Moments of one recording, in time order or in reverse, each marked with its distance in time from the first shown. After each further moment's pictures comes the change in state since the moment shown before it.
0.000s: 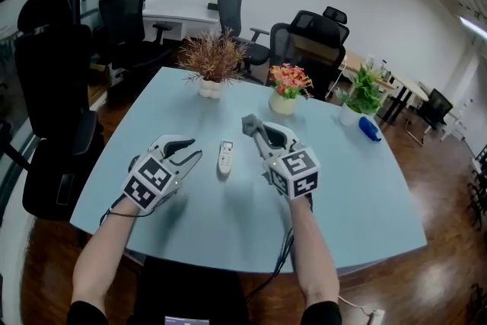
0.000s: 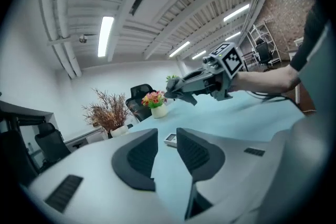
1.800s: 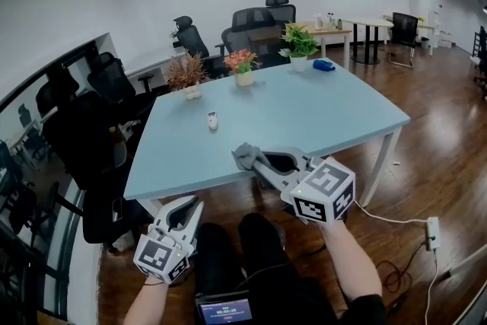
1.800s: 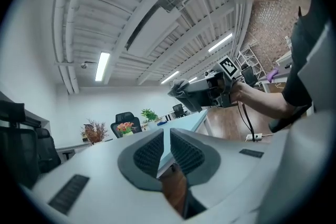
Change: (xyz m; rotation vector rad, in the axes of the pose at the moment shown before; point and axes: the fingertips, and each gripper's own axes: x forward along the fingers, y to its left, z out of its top) left arm -0.391 -0.414 0.120 -0.042 -0.261 -0.057; right arm -0.503 0.317 0.154 0.272 -0.175 0.064
